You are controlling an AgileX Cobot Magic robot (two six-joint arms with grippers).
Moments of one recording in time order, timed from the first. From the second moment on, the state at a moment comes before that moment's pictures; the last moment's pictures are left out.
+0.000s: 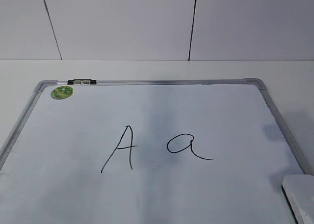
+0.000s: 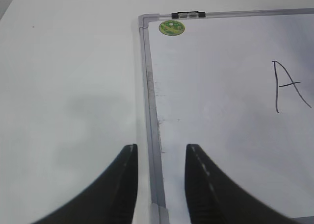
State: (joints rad) left arm 0.01 0.01 -0.51 -0.14 1.10 0.06; right arm 0.42 1.05 -0.66 -0.13 1.22 0.34
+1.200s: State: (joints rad) left arm 0.01 0.01 -0.51 -0.14 1.10 0.06; right arm 0.37 1.18 -0.66 -0.08 1.09 0.33
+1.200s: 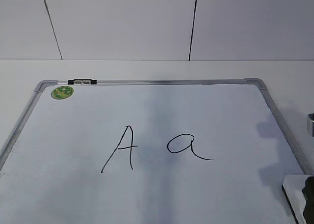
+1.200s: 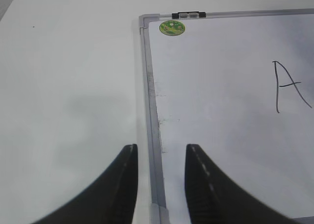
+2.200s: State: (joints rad) left arm 0.01 0.01 -0.51 -0.14 1.10 0.06; right arm 0.28 1.33 -0.66 -0.08 0.98 0.22
